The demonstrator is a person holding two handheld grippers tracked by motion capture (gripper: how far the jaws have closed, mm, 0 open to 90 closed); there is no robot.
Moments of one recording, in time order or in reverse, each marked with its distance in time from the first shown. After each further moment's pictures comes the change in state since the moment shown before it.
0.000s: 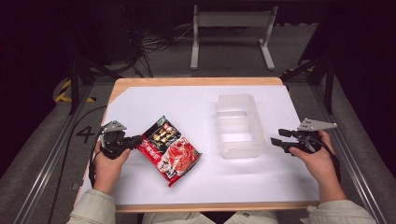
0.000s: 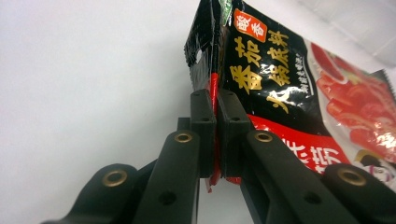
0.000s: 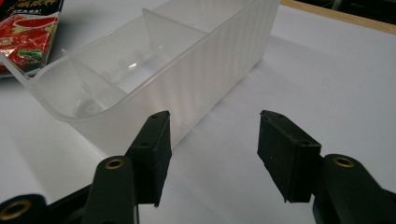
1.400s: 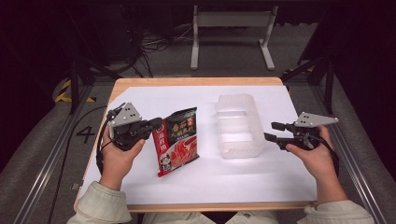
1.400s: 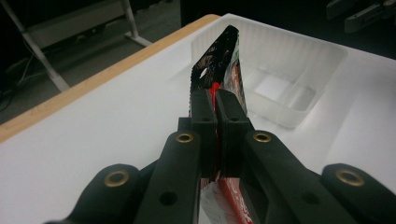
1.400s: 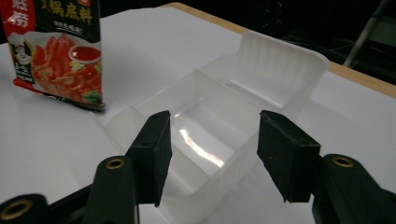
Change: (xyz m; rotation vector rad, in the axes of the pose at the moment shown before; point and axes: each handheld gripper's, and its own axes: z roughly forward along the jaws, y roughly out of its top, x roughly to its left) left arm -0.091 0.080 -0.049 -0.189 -0.058 0.308; right arm 0.033 0.043 -0.012 -0.090 0.074 -0.091
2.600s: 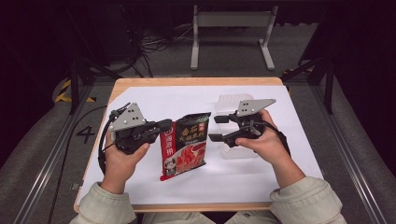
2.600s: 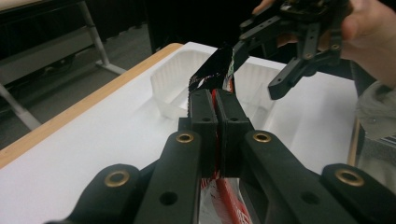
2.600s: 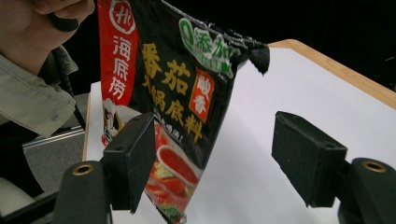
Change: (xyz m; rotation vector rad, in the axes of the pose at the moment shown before) left arm -0.028 0.021 -0.013 -0.082 -0.131 0.073; right arm 0.082 0.091 0.099 -0.034 0.381 -0.118
